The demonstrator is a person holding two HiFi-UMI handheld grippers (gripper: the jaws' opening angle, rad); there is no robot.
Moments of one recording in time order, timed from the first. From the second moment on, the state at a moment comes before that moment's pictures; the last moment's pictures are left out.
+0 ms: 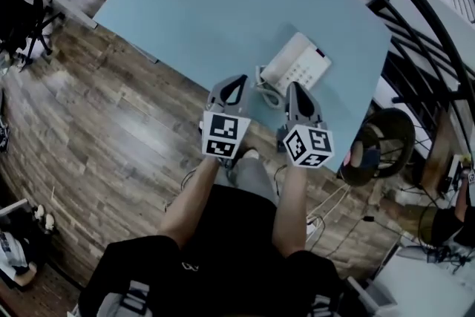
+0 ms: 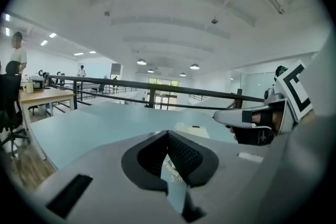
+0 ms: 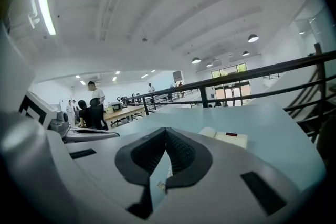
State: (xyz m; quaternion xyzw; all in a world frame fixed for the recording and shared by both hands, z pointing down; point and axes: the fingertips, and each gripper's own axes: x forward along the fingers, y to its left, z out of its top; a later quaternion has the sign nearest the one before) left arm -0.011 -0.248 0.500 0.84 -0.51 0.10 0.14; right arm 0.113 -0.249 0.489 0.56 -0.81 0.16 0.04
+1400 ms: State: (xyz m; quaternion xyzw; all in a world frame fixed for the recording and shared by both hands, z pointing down) left arm 0.017 -0.305 0.548 0.82 -0.51 0.09 0.25; right arm 0.135 -0.373 0.630 0.49 -0.74 0.45 0.06
